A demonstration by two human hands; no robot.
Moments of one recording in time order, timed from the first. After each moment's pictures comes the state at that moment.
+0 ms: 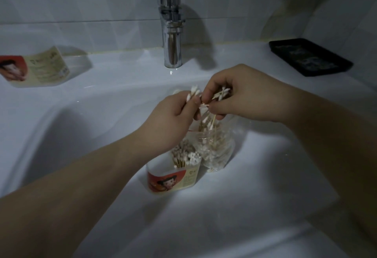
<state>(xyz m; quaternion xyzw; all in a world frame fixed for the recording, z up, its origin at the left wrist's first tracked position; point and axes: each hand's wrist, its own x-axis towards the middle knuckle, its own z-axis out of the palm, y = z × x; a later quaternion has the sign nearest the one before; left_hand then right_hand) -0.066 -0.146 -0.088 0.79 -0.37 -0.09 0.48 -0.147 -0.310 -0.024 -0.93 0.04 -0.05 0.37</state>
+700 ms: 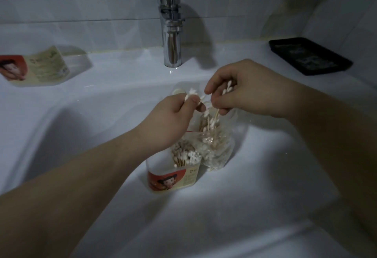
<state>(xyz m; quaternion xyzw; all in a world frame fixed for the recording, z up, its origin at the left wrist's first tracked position) -0.062 -0.146 -0.090 0.80 -0.32 -0.13 0.49 -0.146 -0.319 -0.024 -0.91 0.06 -0.06 0.40</state>
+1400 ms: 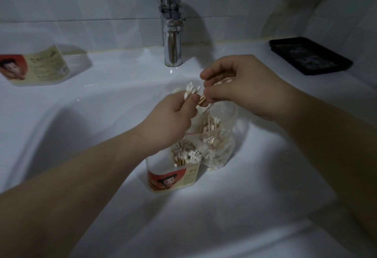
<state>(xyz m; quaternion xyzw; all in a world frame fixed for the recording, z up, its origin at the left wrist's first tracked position) -0.067 -0.148 -0.086 0.75 -0.30 -0.19 0.55 -0.138 -0.309 -0.032 -0.83 0.08 -0.14 0.54</state>
